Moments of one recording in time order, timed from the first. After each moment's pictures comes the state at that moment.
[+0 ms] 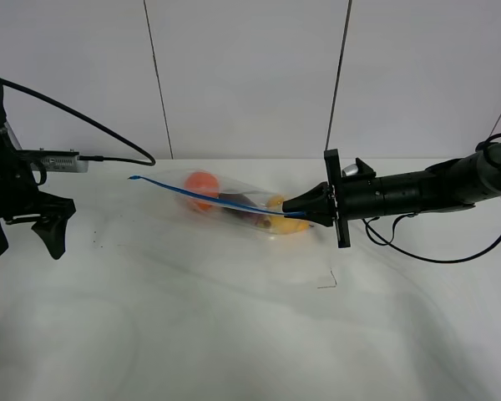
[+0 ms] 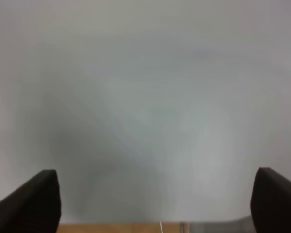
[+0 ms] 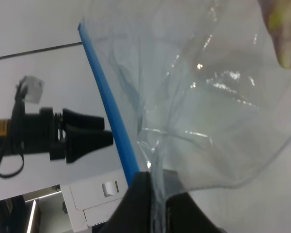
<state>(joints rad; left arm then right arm) -0.01 1.70 -1.23 0.09 1.18 0.00 0.06 2.11 -1.10 1.56 1.21 -0.81</state>
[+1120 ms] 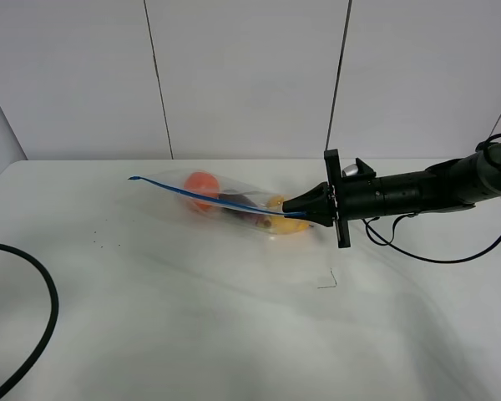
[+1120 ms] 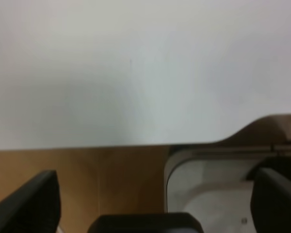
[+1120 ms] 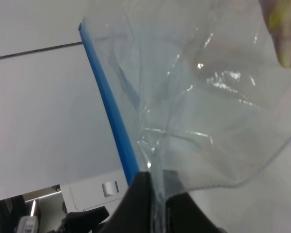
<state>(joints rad) -0.01 0.62 -0.51 0.03 1.05 0.00 0.06 2.11 -1.10 1.56 1.21 -0.81</state>
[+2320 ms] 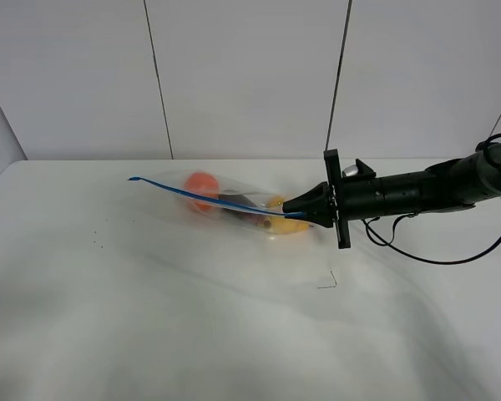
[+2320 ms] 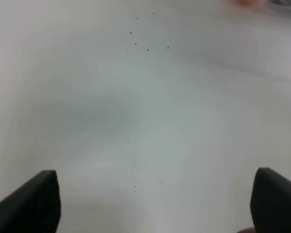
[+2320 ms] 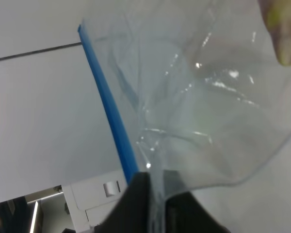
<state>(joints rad) -0.01 -0.01 -0.50 0.03 1.05 0.01 0.06 2.11 -1.10 1.55 1.21 -0.78</state>
